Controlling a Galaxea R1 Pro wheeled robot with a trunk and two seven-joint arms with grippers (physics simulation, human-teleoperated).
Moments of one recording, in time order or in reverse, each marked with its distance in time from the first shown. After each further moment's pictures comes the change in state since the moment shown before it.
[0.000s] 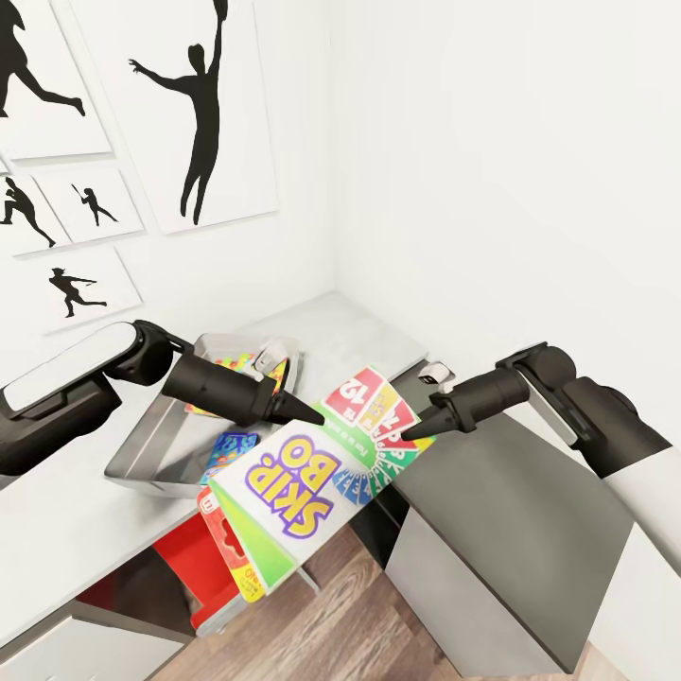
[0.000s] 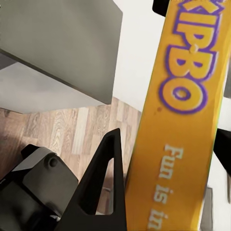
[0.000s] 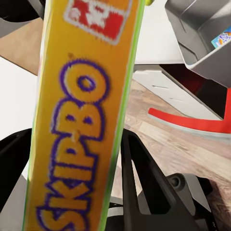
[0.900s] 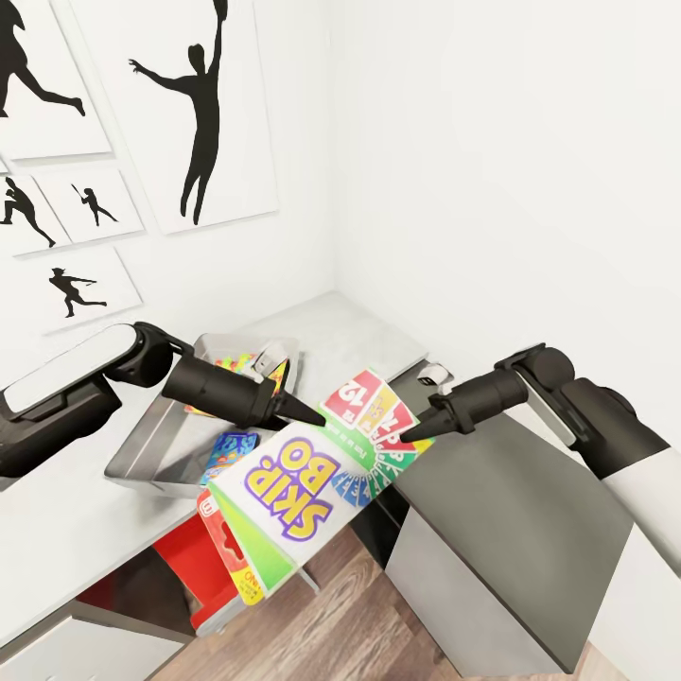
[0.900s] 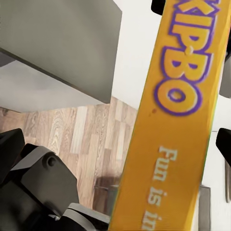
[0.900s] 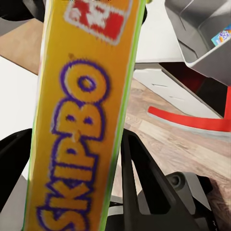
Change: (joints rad) left arm 0.007 0.001 0.001 -0.001 0.002 0.000 -0.001; right arm 0.002 0.003 0.003 0.000 0.006 0.001 0.000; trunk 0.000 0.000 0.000
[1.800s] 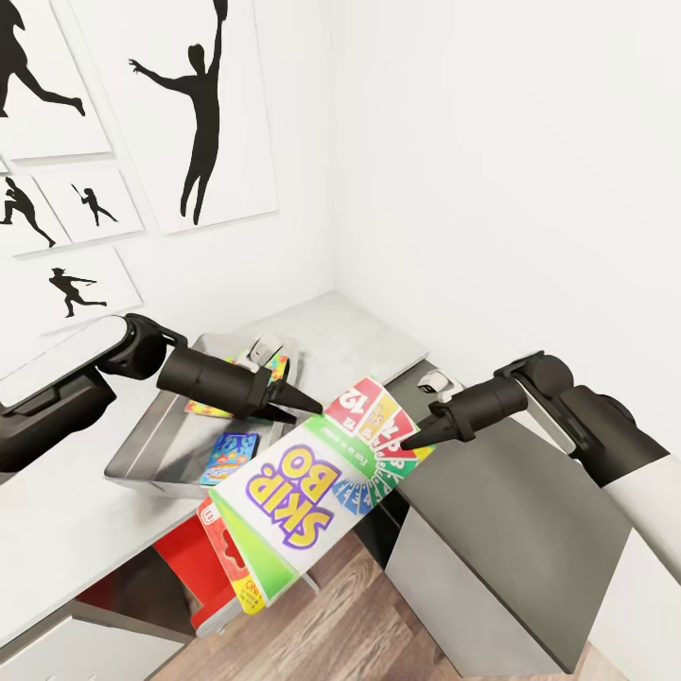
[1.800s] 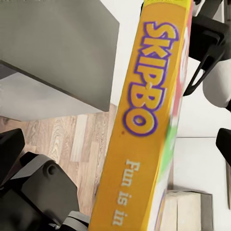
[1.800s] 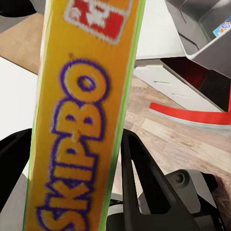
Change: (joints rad) left arm -0.007 0.003 0.036 0.000 0.000 0.000 0.003; right arm 0.027 -0.003 0.000 0.000 0.002 0.000 0.000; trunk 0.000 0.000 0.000
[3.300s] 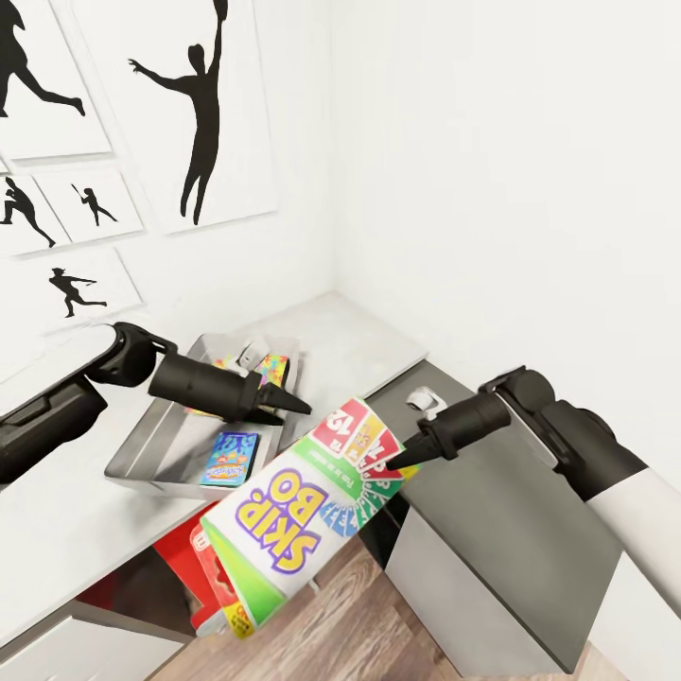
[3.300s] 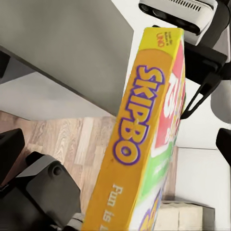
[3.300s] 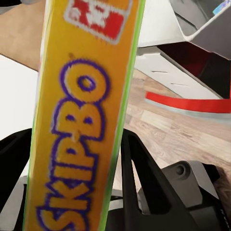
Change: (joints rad) left arm 0.061 0.021 0.060 0.001 0.000 0.000 0.059; right arm 0.049 0.049 0.001 0.005 0.066 0.000 -0.019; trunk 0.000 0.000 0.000
